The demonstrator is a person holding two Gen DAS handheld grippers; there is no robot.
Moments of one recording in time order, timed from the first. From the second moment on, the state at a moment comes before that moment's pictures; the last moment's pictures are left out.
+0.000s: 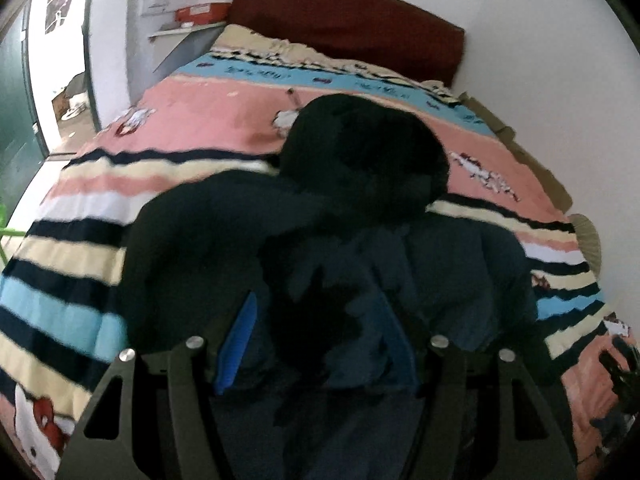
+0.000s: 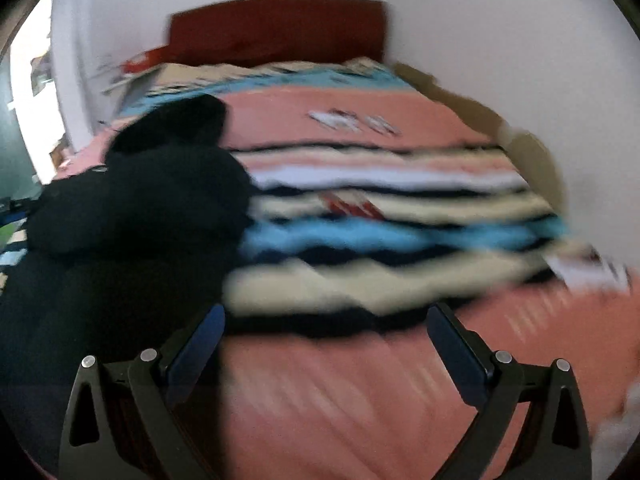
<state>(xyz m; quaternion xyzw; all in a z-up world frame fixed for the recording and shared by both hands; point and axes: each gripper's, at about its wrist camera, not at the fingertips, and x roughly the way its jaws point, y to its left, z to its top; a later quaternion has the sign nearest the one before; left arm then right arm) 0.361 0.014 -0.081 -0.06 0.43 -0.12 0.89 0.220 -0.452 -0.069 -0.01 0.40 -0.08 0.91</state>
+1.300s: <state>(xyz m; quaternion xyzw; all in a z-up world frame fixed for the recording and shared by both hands) 0.365 -0.017 -0.164 0.00 0.48 -0.10 0.87 0.374 -0.368 -0.165 0.01 0.49 0.02 0.87</state>
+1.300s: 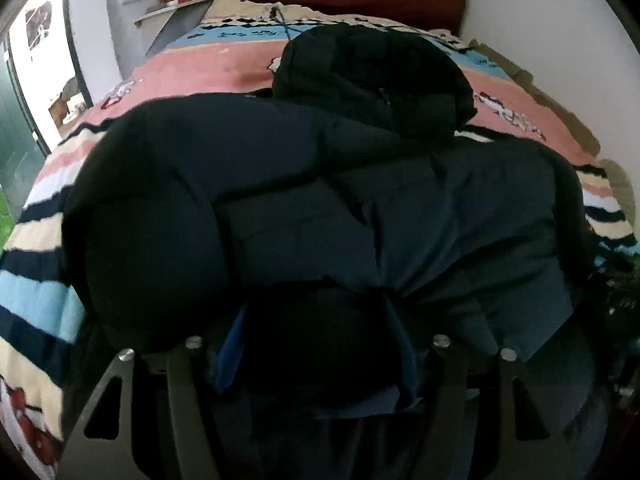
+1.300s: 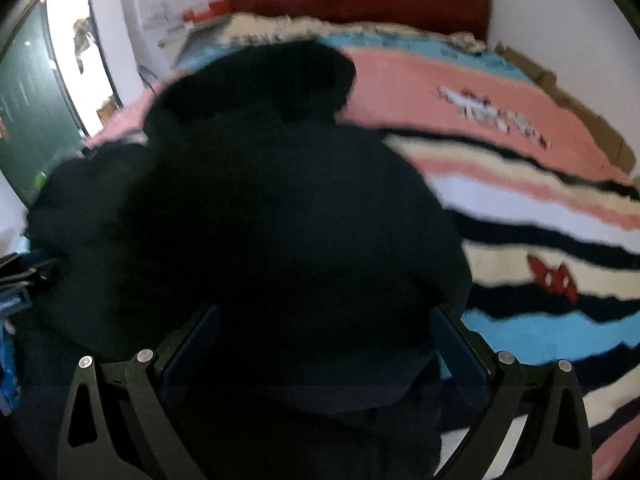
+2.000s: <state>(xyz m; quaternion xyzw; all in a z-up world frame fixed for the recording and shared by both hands) 0.357 -0.025 -0.168 0.03 0.45 -0.08 0.89 0.378 -0.371 -0.187 0.03 0.52 0.02 0.86</state>
